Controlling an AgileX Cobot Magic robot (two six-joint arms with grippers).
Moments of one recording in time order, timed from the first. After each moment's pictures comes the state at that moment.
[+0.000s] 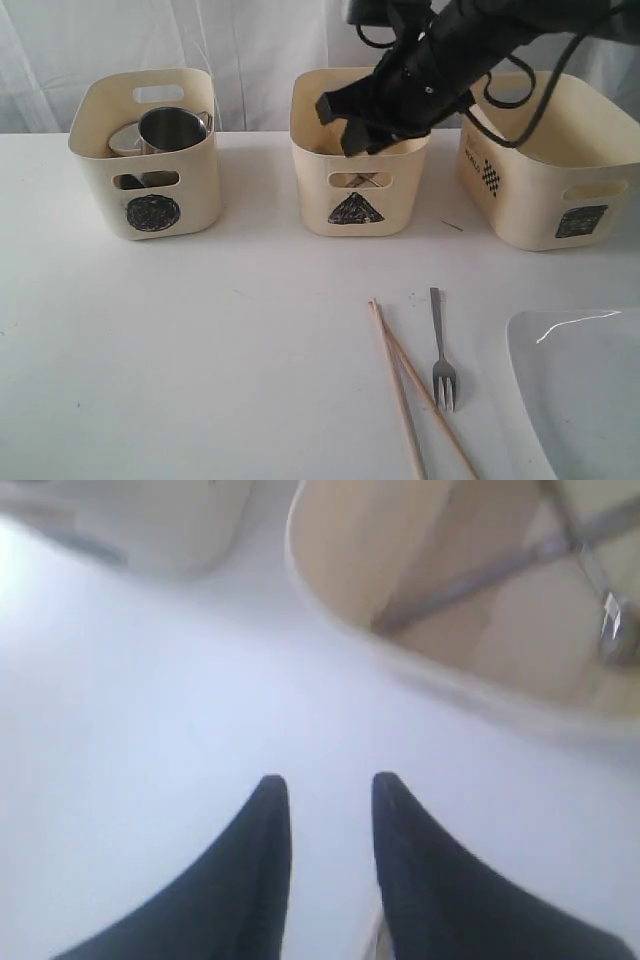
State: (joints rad) left arm 0.15 0.10 0.02 -0.10 0.42 -0.08; right arm 0.24 1.83 -1.60 0.36 0.92 -0.26
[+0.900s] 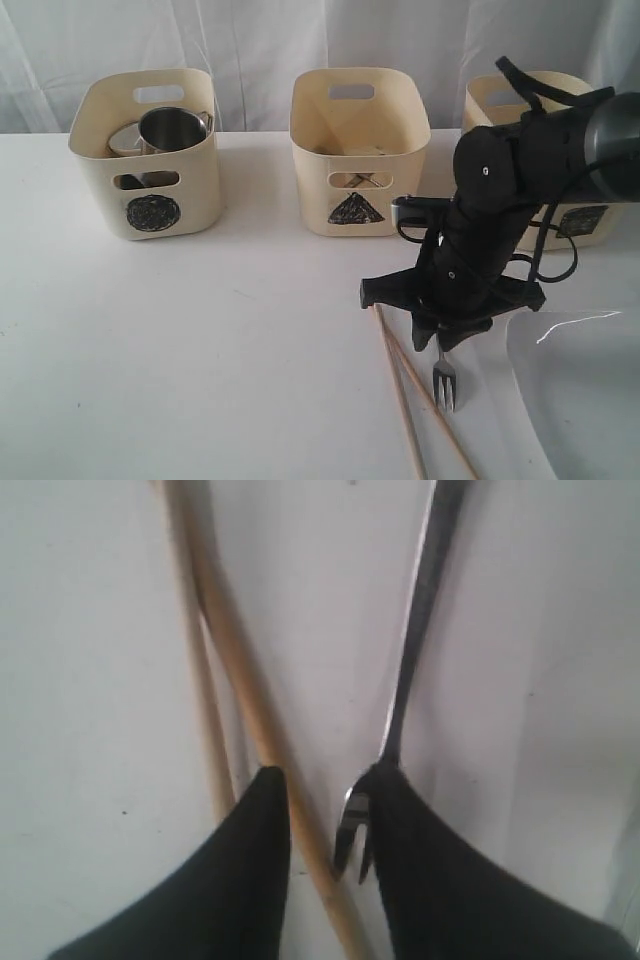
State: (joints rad) left arm 0.15 0.10 0.02 -0.10 0.42 -0.08; right arm 0.32 1.81 -1.10 0.10 0.81 0.33
